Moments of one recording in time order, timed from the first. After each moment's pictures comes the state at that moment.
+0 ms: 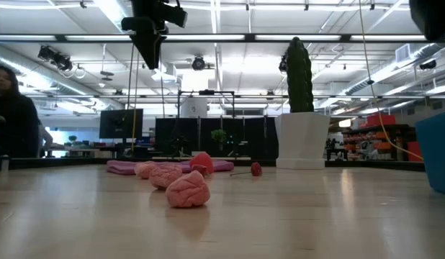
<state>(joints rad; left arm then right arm) 0.25 1.59 1.64 -1.38 -0.45 0.25 0.72 1.64 1.12 -0.88 -0.02 1.48</state>
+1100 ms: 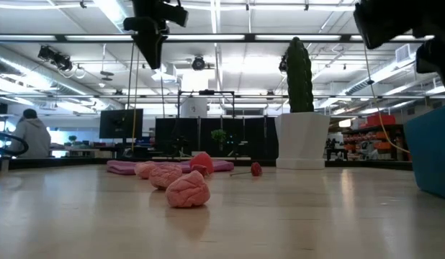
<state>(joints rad) 0.25 1.59 1.64 -1.37 -0.45 0.25 0.56 1.64 1.15 -0.94 -0.01 1.23</state>
